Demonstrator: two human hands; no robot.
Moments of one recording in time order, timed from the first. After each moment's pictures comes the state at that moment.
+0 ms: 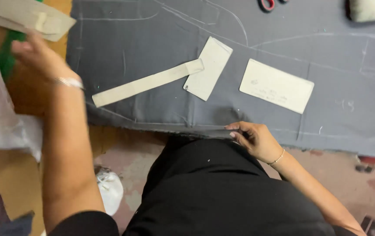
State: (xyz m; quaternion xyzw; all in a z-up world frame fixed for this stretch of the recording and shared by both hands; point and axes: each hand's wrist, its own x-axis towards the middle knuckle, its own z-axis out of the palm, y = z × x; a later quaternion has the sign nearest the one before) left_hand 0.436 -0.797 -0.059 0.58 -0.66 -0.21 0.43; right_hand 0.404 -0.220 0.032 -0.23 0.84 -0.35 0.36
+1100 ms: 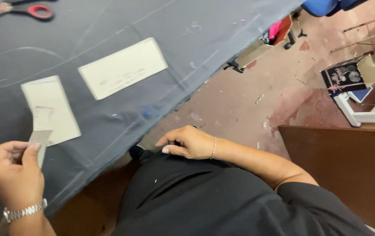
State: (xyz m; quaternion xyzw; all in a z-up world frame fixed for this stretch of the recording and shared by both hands) left_hand 0.438 -0.561 -0.029 0.00 -0.94 -0.31 0.10; right_hand 0.505 -0.124 0.030 -0.16 0.83 -0.47 0.25
